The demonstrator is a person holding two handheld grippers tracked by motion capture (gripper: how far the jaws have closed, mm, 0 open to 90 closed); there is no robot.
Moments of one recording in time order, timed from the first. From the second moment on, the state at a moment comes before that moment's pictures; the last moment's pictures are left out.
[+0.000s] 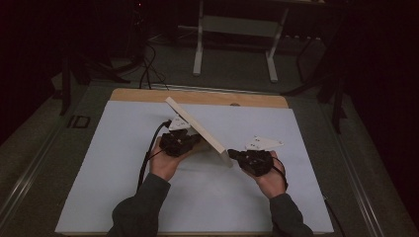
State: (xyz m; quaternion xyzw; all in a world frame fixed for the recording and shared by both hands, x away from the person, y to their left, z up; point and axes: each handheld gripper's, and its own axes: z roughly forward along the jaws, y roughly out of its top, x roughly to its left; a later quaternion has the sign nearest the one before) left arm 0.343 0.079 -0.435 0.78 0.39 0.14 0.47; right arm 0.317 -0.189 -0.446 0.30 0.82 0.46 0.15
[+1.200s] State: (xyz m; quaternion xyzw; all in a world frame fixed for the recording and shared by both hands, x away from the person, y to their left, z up) left arm 0.352 0.079 -0.449 0.79 0.38 0.13 0.47; right arm 0.309 -0.168 -0.445 0.25 0.84 0.46 0.13
